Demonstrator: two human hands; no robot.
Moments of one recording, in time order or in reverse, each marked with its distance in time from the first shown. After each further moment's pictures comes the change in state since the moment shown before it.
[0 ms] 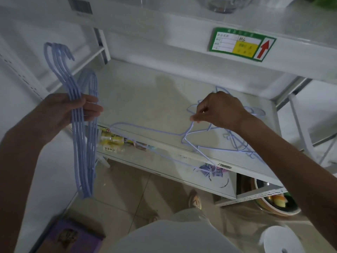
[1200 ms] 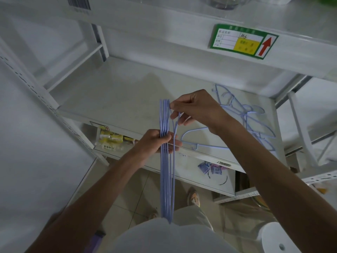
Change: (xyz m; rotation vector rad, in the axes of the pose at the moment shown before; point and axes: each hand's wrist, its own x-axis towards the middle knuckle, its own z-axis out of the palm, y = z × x) left_hand 0.012 -0.073 0.222 -0.146 -0.205 -0.302; right_hand 0.001 -0.041 0.022 0.981 -0.138 0.017
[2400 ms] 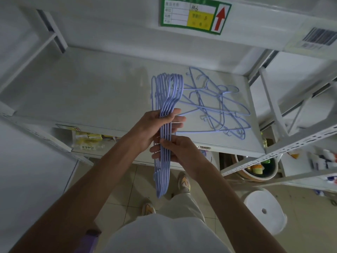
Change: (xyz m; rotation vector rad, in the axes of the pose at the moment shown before) left_hand 0.042 0.026 0.065 -0.137 -0.199 0.030; right_hand -0.089 0.114 0.045 0.541 0.086 0.276
